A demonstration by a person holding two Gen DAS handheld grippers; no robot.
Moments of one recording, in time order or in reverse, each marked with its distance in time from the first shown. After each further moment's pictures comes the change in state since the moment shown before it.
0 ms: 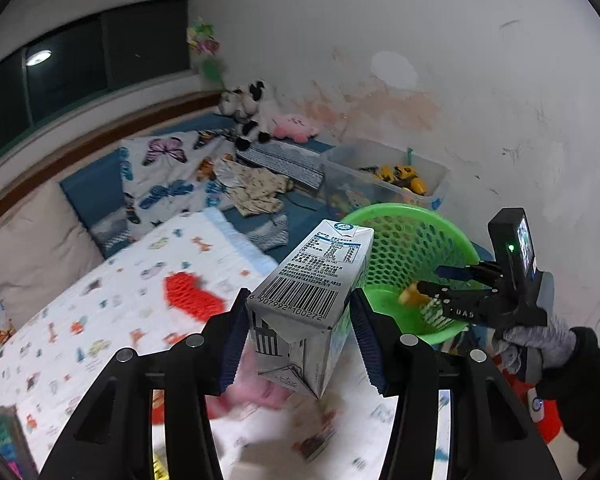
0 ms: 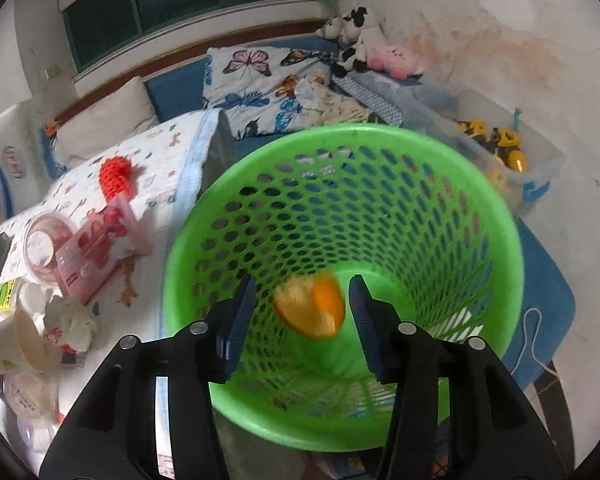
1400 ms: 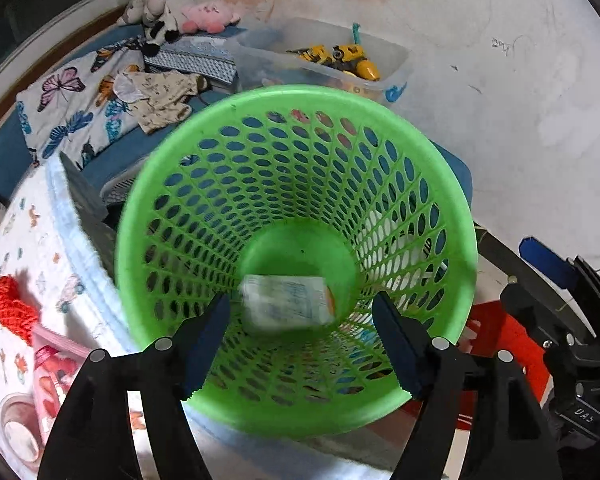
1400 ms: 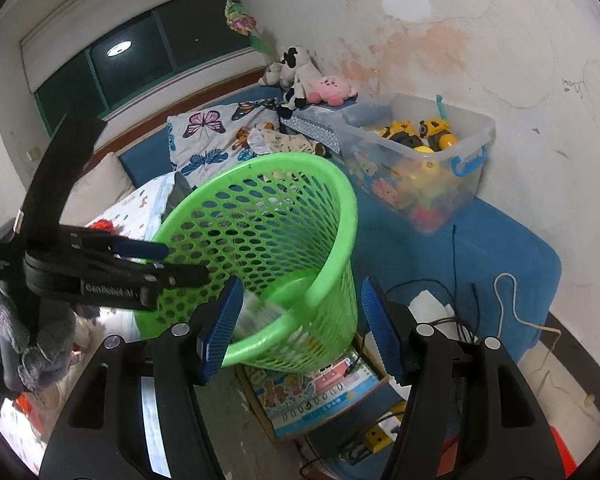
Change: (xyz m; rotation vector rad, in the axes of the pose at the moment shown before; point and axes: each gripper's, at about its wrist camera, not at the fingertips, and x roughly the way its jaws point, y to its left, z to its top) left arm 0.196 -0.151 0.013 0.078 0.396 -0.118; right arm -0.077 -0.088 -0.049 0.218 -0.163 -0.016
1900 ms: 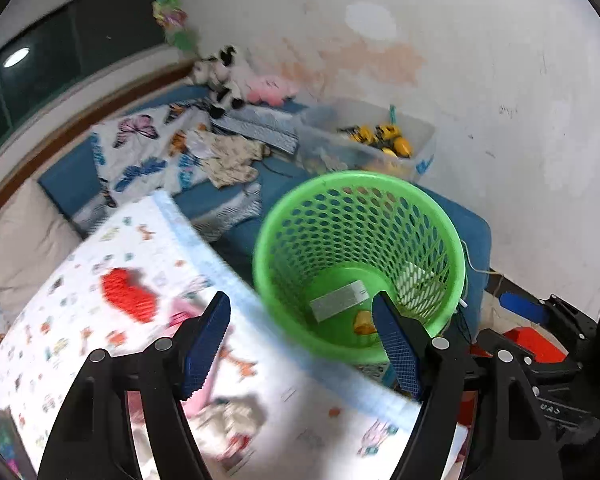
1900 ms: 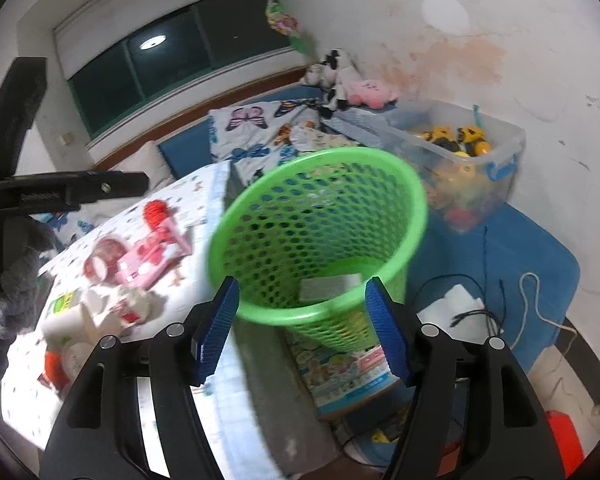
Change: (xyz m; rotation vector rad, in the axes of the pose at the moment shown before) left arm -0.147 0.044 -0.061 -0.056 -0.267 0.146; right arm -0.039 0.056 -0.024 -0.067 -0.005 0.109
